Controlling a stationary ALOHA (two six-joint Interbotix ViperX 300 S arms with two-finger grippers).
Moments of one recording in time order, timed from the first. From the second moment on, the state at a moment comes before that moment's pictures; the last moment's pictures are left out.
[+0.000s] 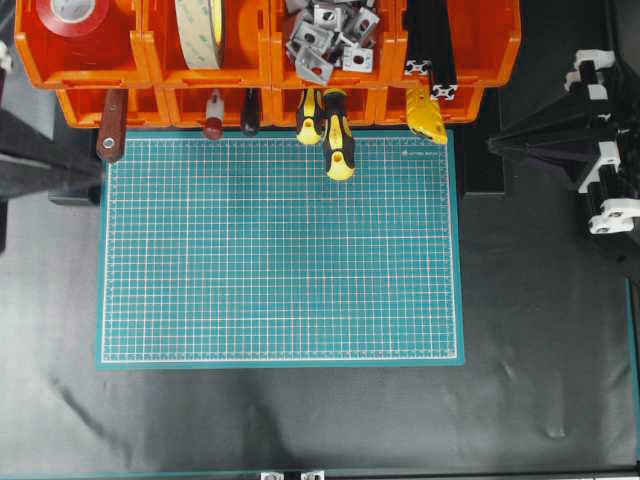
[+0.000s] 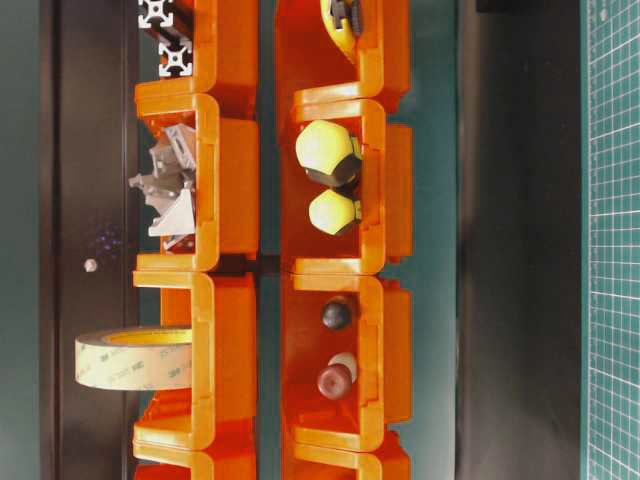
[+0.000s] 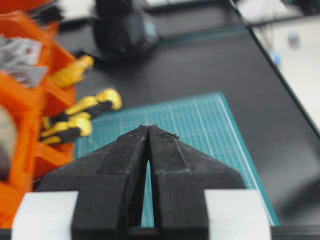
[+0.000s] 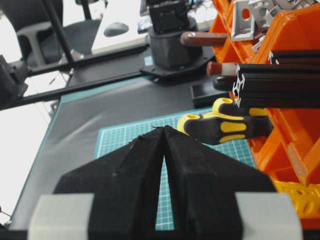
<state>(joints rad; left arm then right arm) -0.12 -0.81 0.74 0.05 0.36 0.13 0.00 -0.99 1.18 0.04 -0.10 0.18</state>
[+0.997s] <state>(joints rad) -0.49 -0.15 0.19 0.78 1.22 -0.23 0.02 -1.08 1.15 0.04 0.12 0.19</state>
